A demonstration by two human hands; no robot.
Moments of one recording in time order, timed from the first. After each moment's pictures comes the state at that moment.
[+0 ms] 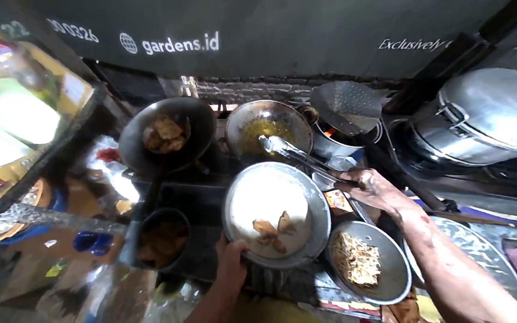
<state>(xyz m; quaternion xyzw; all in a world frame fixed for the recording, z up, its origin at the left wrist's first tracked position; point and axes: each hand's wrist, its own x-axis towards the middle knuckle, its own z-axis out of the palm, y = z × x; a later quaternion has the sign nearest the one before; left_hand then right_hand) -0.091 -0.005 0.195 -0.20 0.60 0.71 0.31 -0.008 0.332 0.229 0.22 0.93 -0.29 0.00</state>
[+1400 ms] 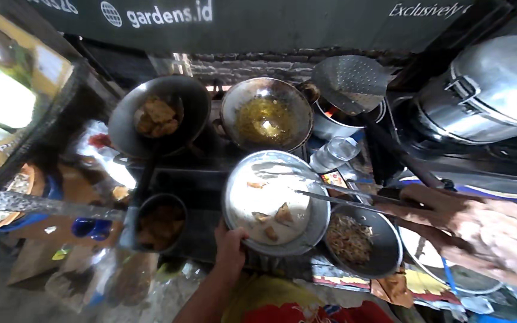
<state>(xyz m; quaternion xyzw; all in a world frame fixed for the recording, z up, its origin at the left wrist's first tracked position) -0.084 -0.004 0.190 -0.20 0.62 0.69 0.31 0.096 0.286 0.315 0.02 1.00 -0.09 0.02</state>
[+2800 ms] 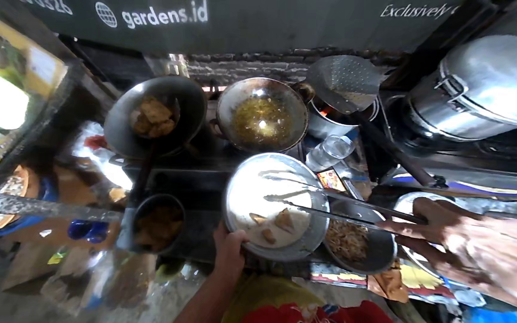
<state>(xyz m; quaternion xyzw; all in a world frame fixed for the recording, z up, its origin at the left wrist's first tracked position) -0.075 -0.007 0.194 -0.16 0.64 0.68 0.31 0.103 0.245 0.338 0.21 0.96 -0.09 0.18</state>
